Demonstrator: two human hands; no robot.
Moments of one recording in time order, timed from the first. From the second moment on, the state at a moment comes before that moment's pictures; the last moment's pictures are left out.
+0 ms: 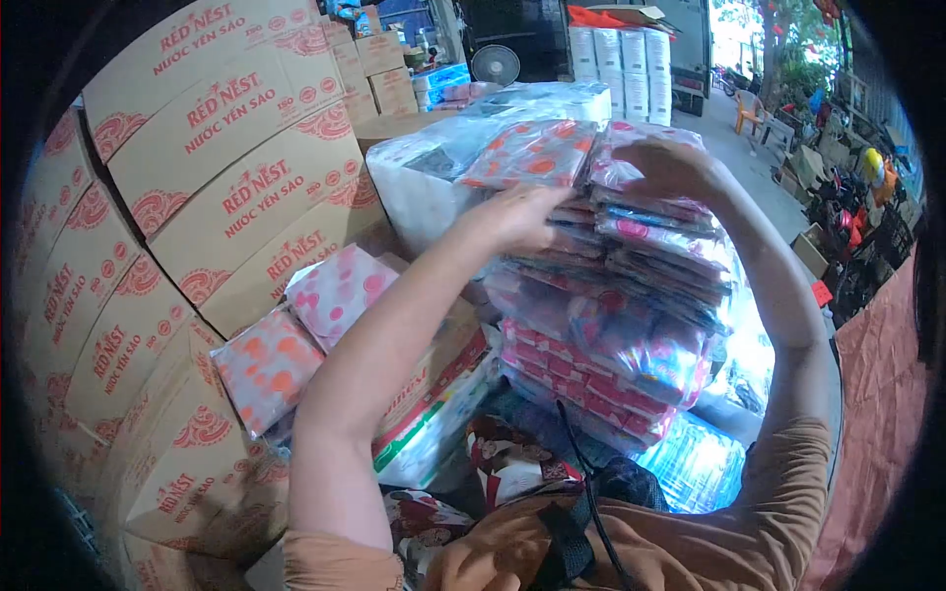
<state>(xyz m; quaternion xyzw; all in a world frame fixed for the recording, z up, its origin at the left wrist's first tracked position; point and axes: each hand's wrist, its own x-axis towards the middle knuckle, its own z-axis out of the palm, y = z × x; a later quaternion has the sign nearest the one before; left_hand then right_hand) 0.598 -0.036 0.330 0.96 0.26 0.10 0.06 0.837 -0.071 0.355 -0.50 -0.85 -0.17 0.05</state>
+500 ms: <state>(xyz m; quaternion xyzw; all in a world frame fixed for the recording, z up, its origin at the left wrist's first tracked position) 0.647 -0.030 0.301 0.94 0.28 0.20 -0.03 0.858 -0.080 0.312 -0.52 -0.79 -0.23 0.21</state>
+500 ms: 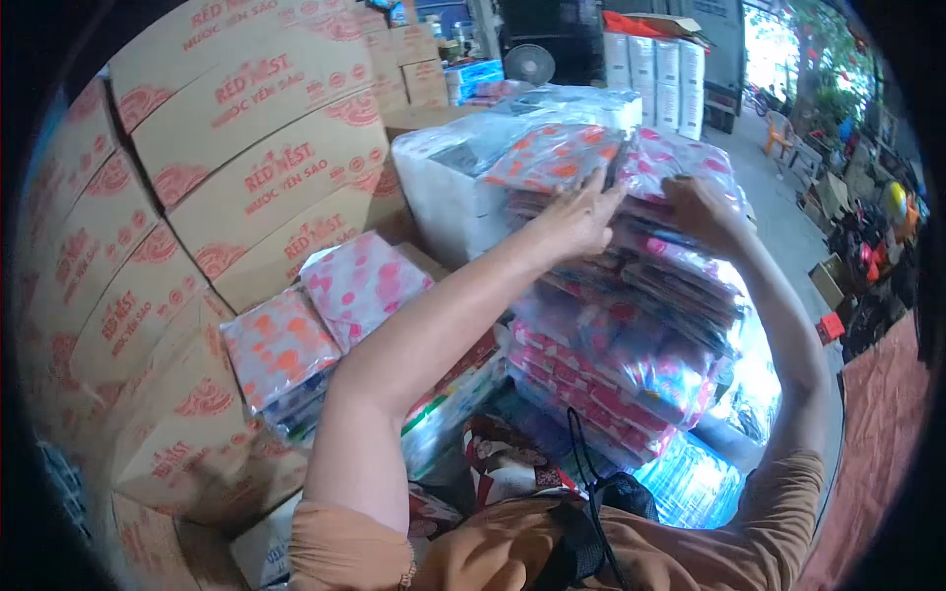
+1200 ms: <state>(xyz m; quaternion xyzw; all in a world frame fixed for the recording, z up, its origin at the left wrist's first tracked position) 0.502 -0.066 0.387 0.89 0.30 0.32 -0.09 0.701 -0.124 0.402 -0.48 -0.83 -0.24 0.14</state>
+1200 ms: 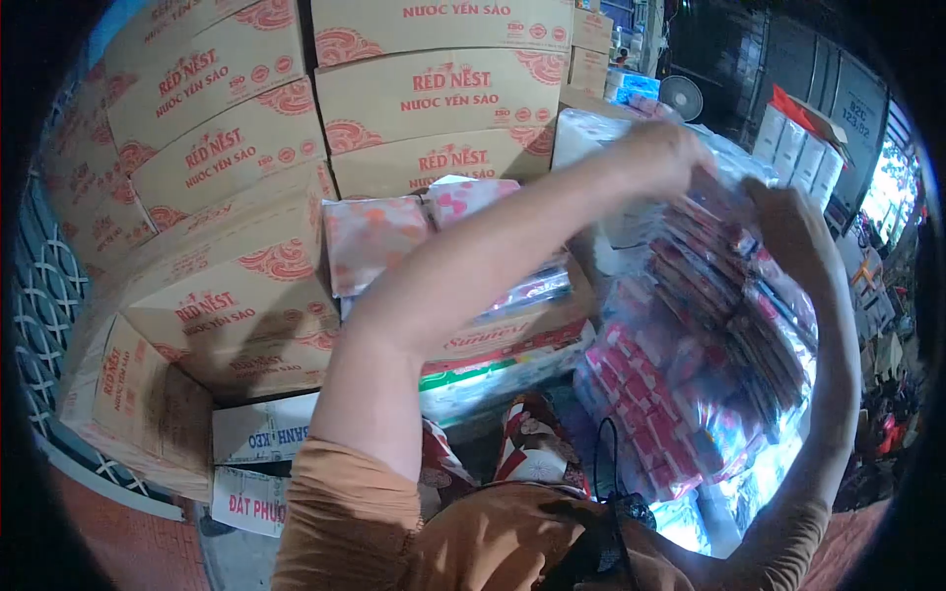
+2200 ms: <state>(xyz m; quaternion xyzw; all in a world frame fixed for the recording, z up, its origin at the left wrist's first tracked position) 0.337 -0.079 0.191 0.69 0.71 0.08 -0.03 0.486 0.019 0.186 -0.36 -0.92 -0.04 0.16</state>
